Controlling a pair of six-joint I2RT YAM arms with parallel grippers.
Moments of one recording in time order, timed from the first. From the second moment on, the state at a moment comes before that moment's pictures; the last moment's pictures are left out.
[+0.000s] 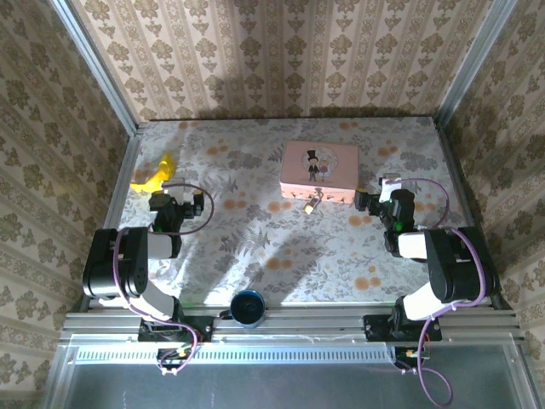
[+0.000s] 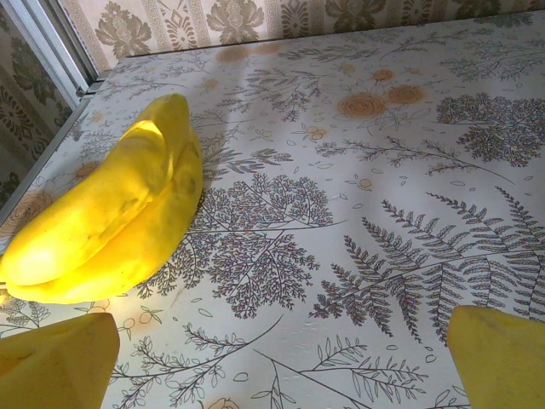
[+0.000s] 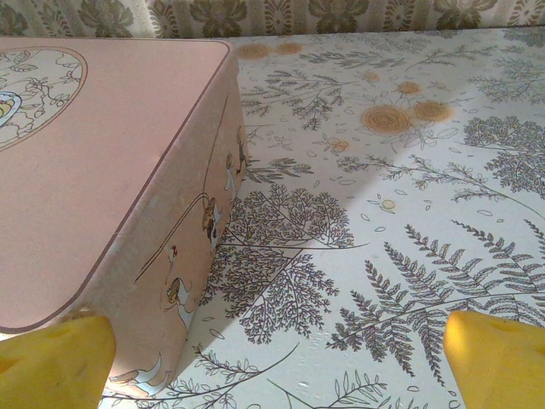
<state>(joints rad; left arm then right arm) -0.02 1.56 0.39 0.83 0.01 0.11 0.00 1.53 0.39 0.76 0.00 0.03</state>
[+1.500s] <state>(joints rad) -0.07 1.15 0.51 0.32 -0.07 -0.08 0.00 1.23 0.55 0.30 0.19 0.12</state>
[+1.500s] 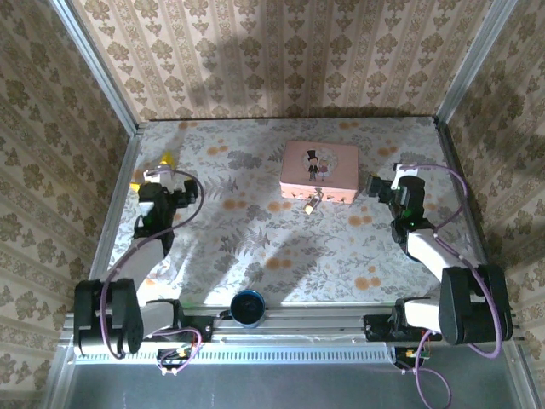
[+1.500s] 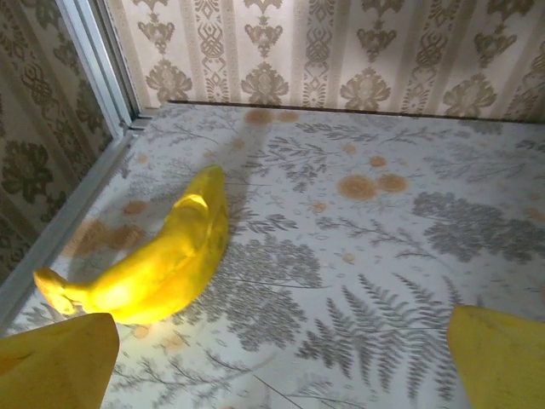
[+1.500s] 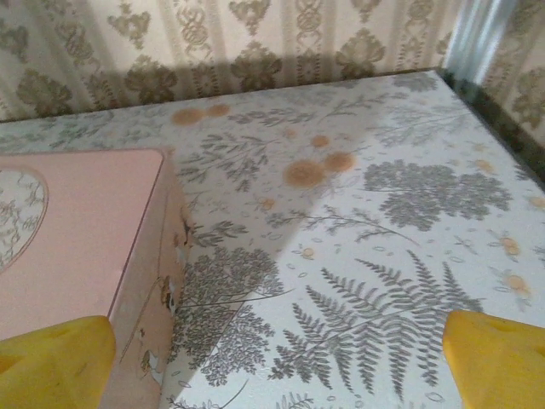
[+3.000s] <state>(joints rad) -0.55 1.42 0.59 -0.27 -0.24 -0.69 0.27 1.19 0.86 -0.48 0.35 0.35</state>
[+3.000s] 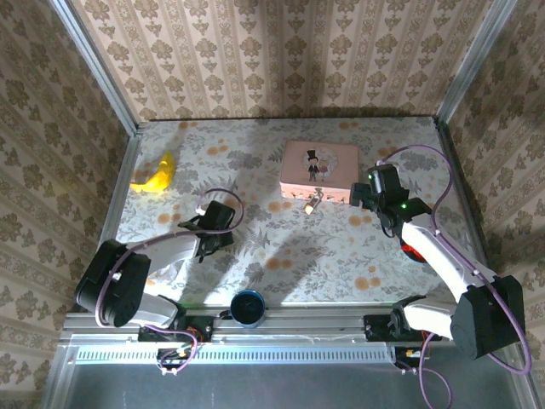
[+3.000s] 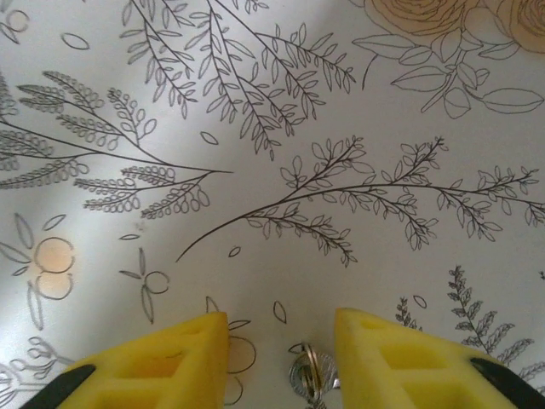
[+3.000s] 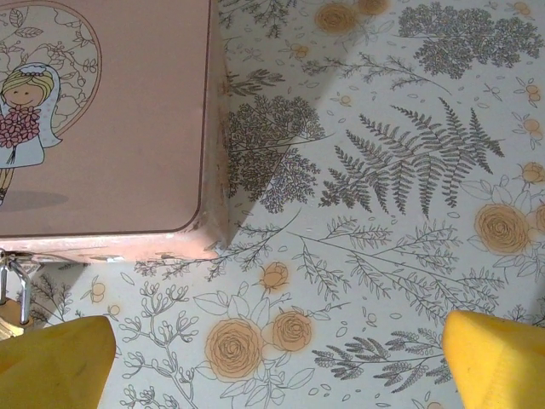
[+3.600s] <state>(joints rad) -0.54 1.43 0.60 -0.28 -0.25 -0.70 0.28 1.19 0.88 -0.48 0.34 0.37</state>
